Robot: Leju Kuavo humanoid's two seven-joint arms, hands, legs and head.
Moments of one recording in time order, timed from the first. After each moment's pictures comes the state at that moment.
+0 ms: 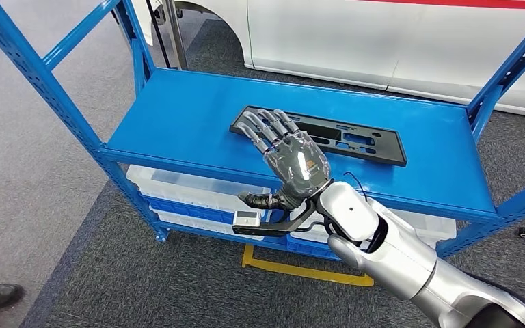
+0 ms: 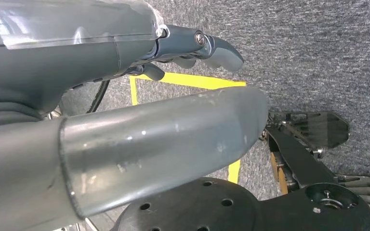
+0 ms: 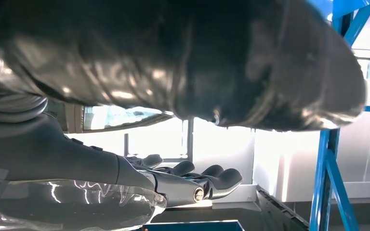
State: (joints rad) left arm 0.04 -0.02 0.04 -0.15 -0.08 -0.04 0.01; right arm -0.75 -0.30 0.96 -1.32 1.13 -0.17 -0.03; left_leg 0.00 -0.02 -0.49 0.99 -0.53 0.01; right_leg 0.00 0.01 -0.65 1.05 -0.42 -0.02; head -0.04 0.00
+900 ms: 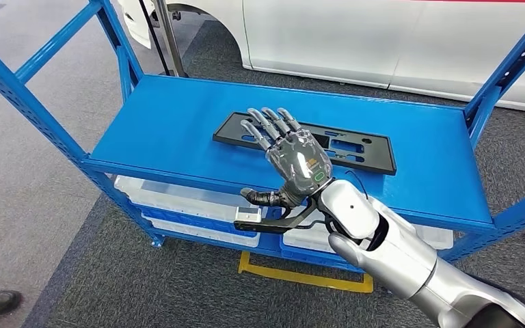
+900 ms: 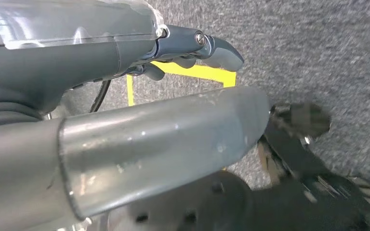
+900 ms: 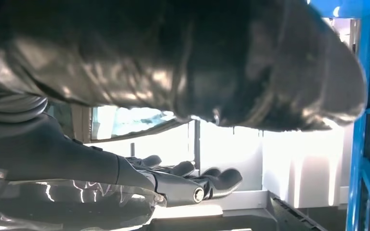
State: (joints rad) left arm 0.04 -0.02 0.04 -0.15 -0.06 -0.04 0.01; right arm -0.75 -0.29 0.95 -1.30 1.13 -0.16 -0.04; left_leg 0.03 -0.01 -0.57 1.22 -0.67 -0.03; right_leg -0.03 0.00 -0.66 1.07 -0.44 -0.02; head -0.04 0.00
